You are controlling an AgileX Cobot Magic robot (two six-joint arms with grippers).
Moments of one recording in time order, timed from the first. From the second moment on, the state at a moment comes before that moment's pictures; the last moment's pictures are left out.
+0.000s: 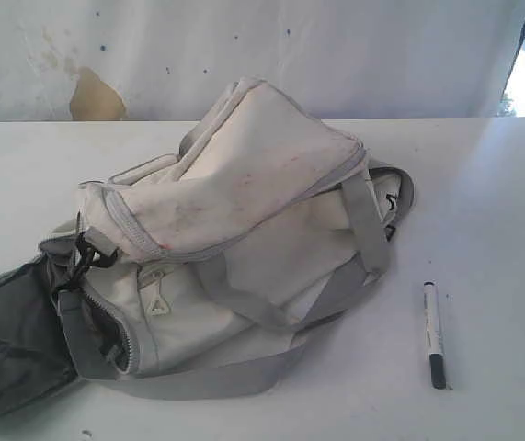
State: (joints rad) left arm -0.05 0.00 0.00 0.02 0.10 -0.02; right arm 0.05 0.00 -0.01 -0.02 0.11 0.04
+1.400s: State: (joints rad) left arm -0.05 0.16 -0.58 -0.07 0.48 -0.15; right arm 0.05 0.28 -0.54 -0.02 0.45 0.20
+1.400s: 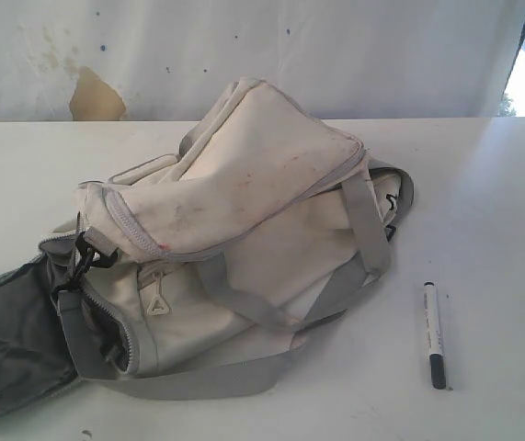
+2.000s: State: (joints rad) left arm -0.05 0.67 -0.62 -0.18 0.64 -0.17; right arm 0.05 0.63 -0.61 0.27 0.61 0.12
